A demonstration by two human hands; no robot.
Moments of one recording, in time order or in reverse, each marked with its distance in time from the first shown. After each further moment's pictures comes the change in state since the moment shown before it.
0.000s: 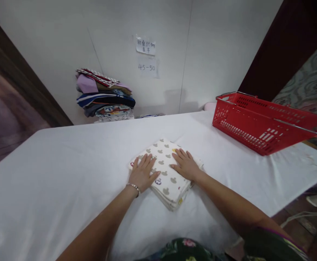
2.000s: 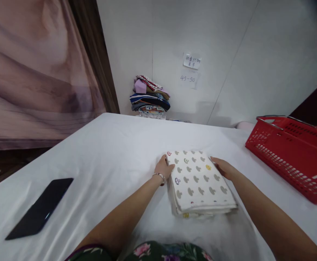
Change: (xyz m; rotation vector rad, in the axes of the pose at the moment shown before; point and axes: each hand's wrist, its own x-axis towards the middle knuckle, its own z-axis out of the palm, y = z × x) left_hand -0.010 0.022 -0.016 -0.821 0.094 -0.852; right_hand 0.025 0.065 -0.030 1.357 -0.384 0.797
